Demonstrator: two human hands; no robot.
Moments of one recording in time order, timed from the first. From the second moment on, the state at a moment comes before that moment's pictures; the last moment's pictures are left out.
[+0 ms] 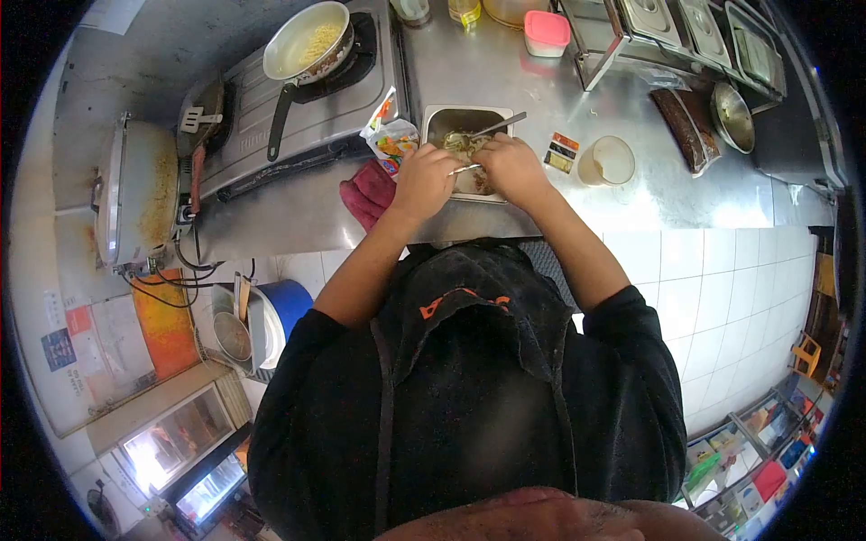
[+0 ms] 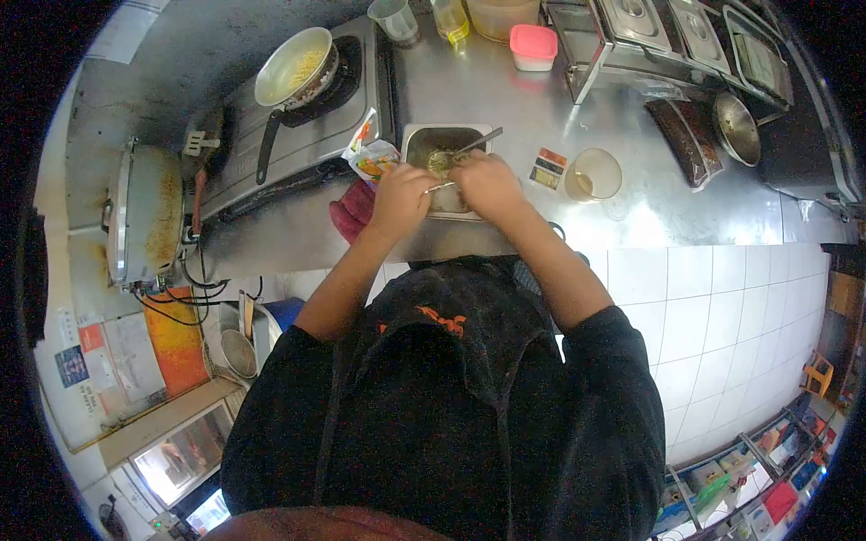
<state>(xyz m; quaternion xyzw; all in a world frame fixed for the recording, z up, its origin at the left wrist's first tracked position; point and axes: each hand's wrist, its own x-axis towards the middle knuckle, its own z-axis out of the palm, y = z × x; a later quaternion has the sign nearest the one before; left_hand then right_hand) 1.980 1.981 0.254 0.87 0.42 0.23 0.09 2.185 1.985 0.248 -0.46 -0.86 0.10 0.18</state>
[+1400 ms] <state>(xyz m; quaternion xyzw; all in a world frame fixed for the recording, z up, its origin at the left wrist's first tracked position) 2.003 1.969 0.265 0.87 0.42 0.25 0.05 2.177 1.984 0.235 -0.56 -0.60 0.39 0.42</state>
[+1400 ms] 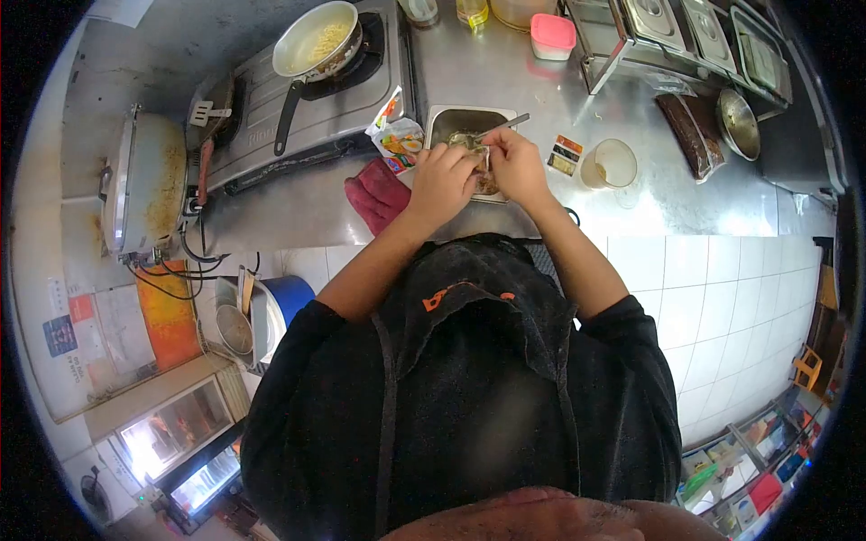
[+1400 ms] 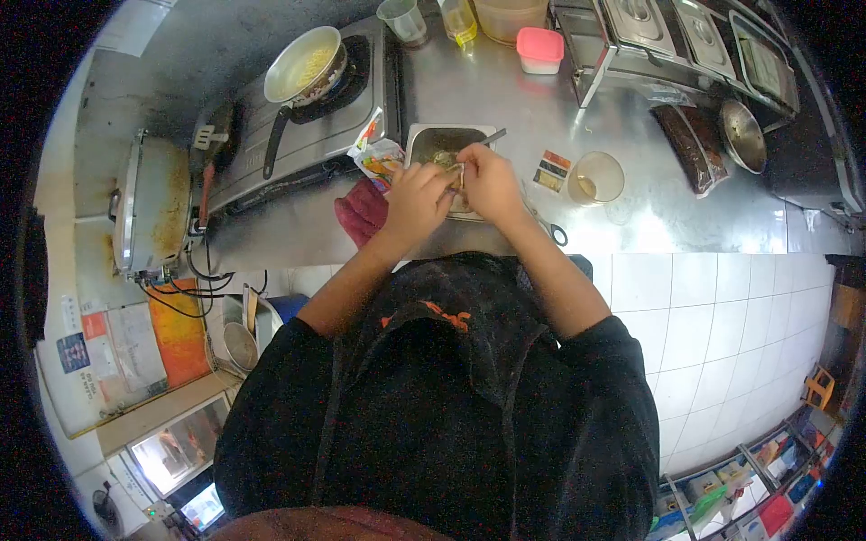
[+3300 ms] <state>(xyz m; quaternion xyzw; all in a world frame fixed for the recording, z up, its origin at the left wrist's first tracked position) 1.835 2.029 0.269 0.86 0.32 0.38 0.09 2.197 1.981 0.170 -0.86 -0.50 0.00 0.14</state>
